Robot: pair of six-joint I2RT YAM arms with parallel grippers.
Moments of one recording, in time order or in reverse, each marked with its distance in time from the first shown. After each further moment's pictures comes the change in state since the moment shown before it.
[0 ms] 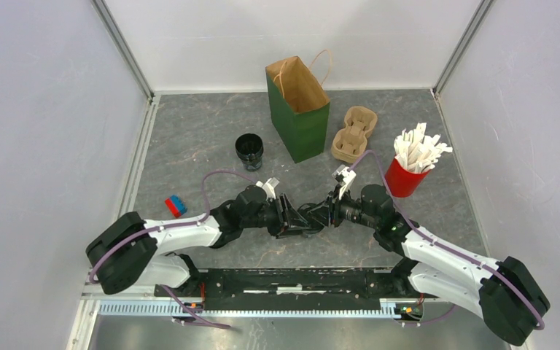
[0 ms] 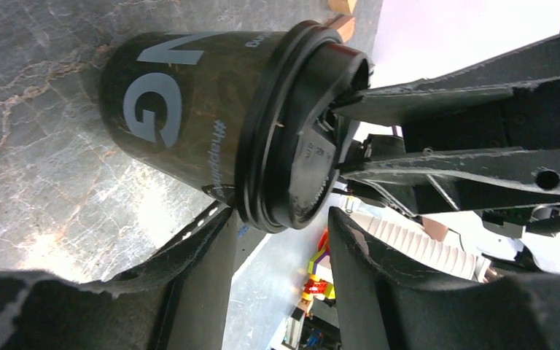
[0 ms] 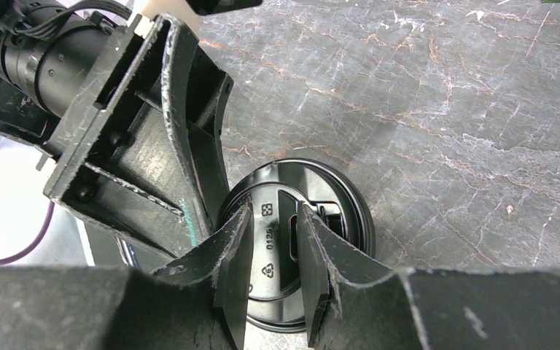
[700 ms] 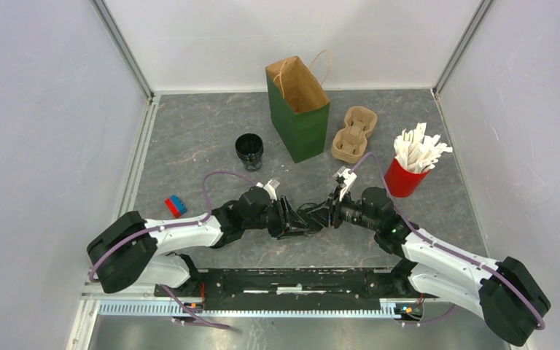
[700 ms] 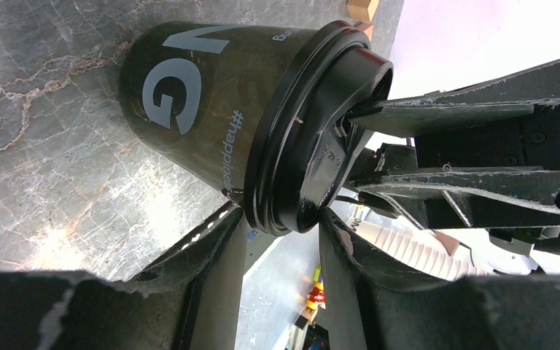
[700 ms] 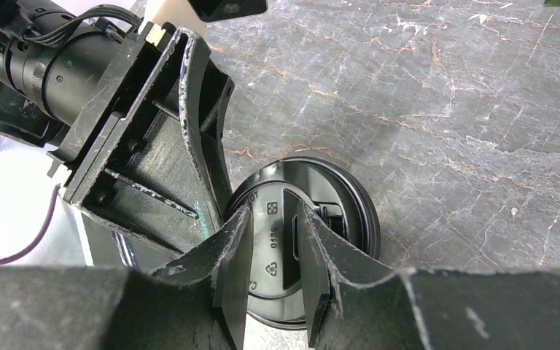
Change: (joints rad) left arm -0.026 0.016 0.017 -0.056 -0.067 -0.008; right arm 0.006 -0.007 -0.028 0.042 0.017 0.007
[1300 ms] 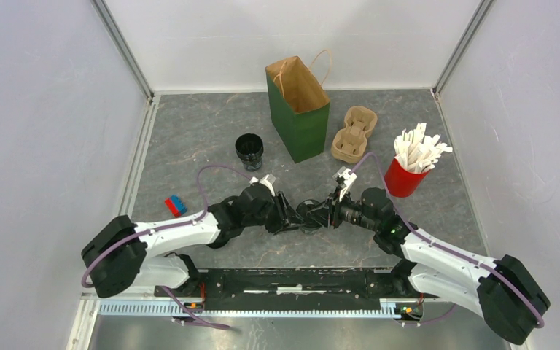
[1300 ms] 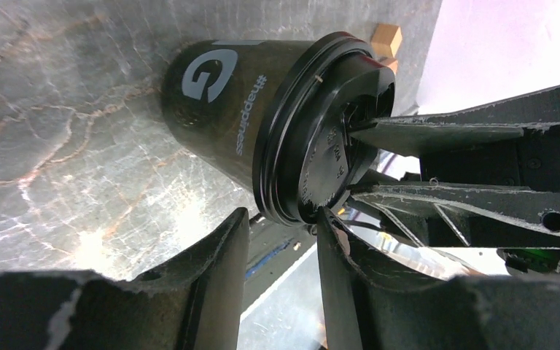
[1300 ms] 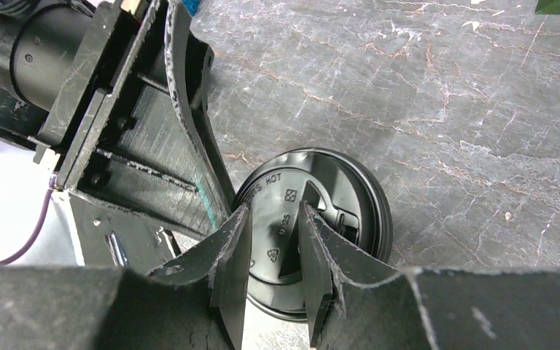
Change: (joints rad) left arm -0.001 -0.043 0.063 -0.166 -0.103 0.051; right arm 0.001 0.013 -0.015 0.039 0.017 -0.010
